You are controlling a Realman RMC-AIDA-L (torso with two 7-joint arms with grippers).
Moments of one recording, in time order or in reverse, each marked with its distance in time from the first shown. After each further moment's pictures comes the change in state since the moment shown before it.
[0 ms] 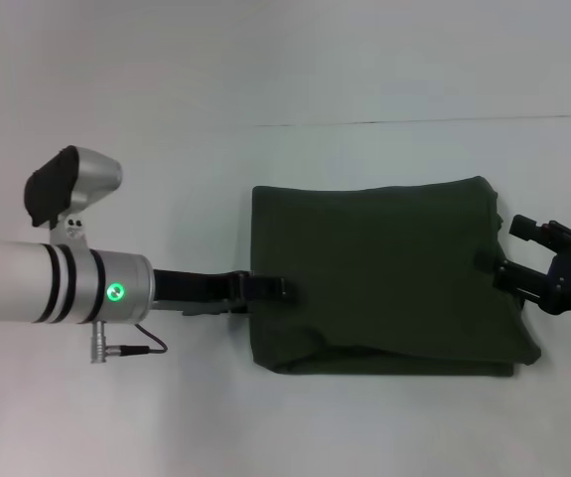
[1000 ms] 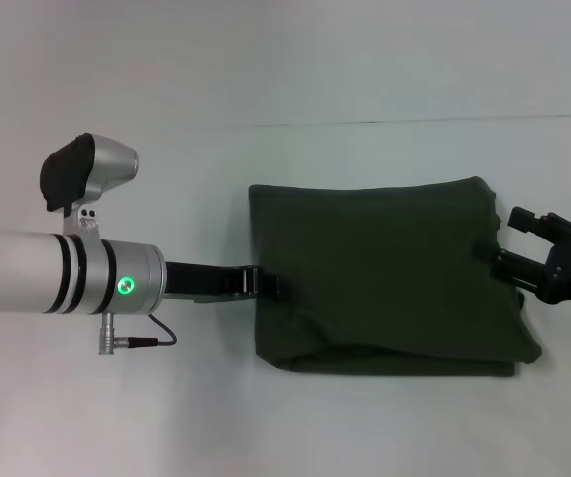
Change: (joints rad) left arm -0.006 -0.014 0.007 0.038 -0.007 0.019 0.064; right arm 0.016 0.003 0.005 -0.003 0.000 0.020 0.014
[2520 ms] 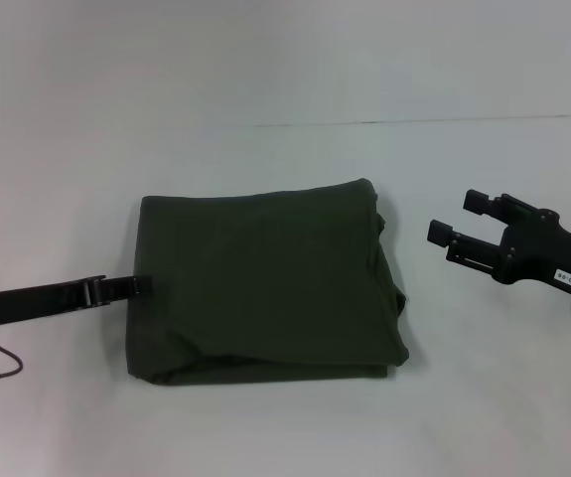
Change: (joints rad) left arm 0.278 0.019 -0.259 0.279 0.063 0.184 0.119; right arm 0.083 0.007 -0.039 0.036 0.000 0.039 0.003
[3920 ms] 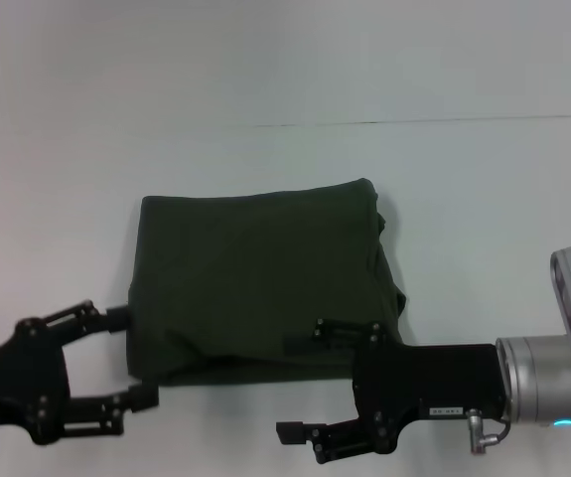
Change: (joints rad) left arm 0.112 -0.003 -0.292 0.043 -0.063 0.689 0.886; right arm 0.074 0.018 -0.545 0.031 0.091 -0.196 -0.178
